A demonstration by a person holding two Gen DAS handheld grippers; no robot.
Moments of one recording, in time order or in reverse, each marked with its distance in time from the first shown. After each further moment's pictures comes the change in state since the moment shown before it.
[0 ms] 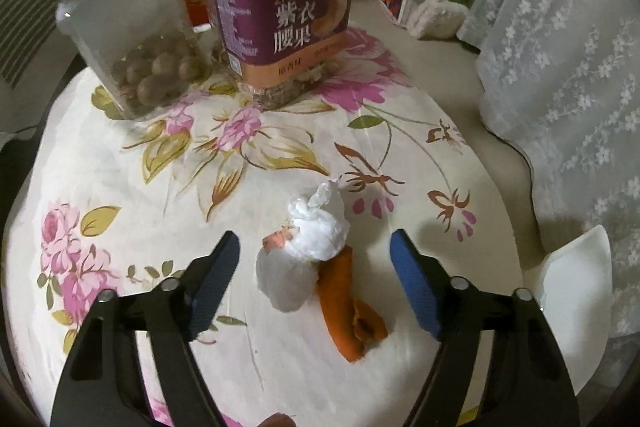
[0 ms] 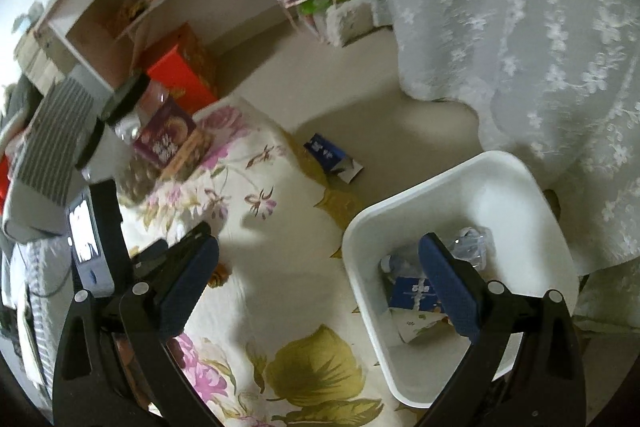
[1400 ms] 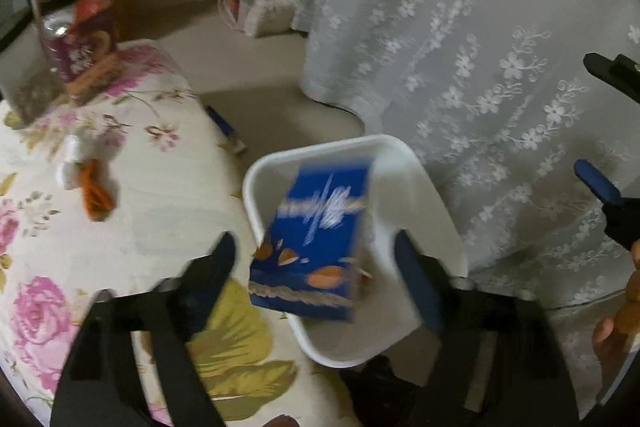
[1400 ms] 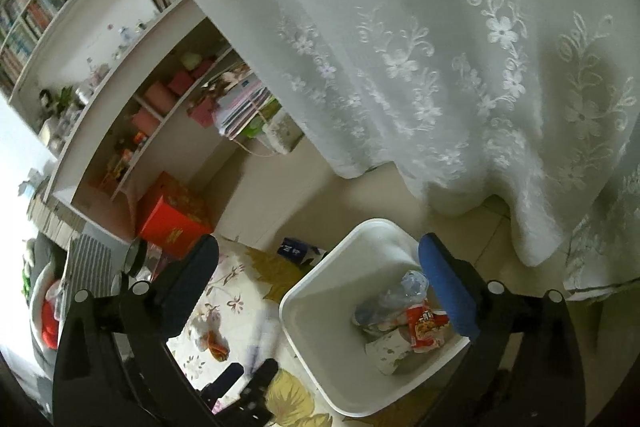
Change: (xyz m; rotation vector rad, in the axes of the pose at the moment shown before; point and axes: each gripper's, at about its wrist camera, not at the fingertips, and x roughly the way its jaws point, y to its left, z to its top) left arm -0.111 -0.173 -0.100 0.192 -0.049 -0.364; right arm -0.132 -0.165 -0.011 0.400 -0.337 0.057
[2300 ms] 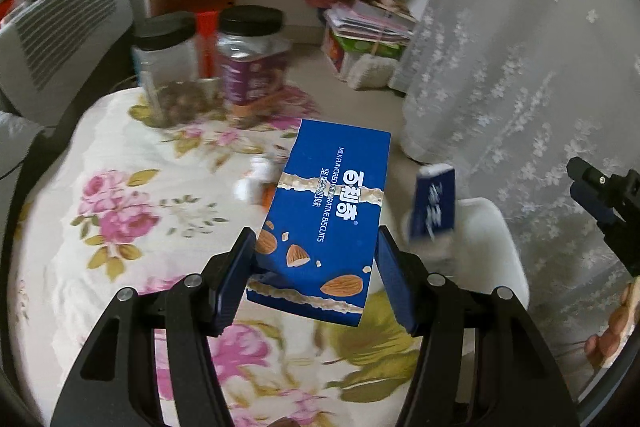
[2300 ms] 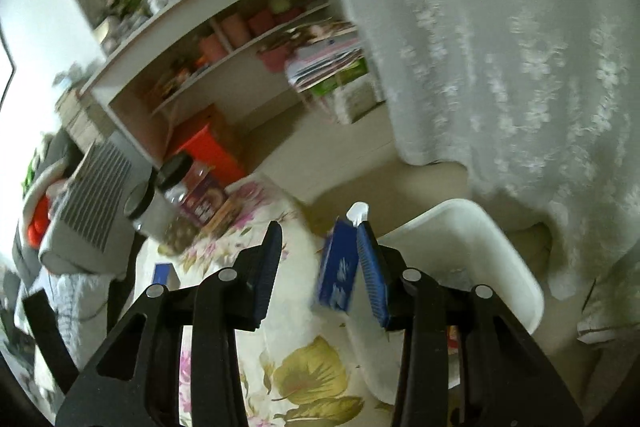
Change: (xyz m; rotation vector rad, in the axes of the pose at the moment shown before) left arm -0.104 0.110 -0.013 -0.140 -0.181 0.220; right arm 0.013 0.091 -0.062 -0.306 0.060 0.112
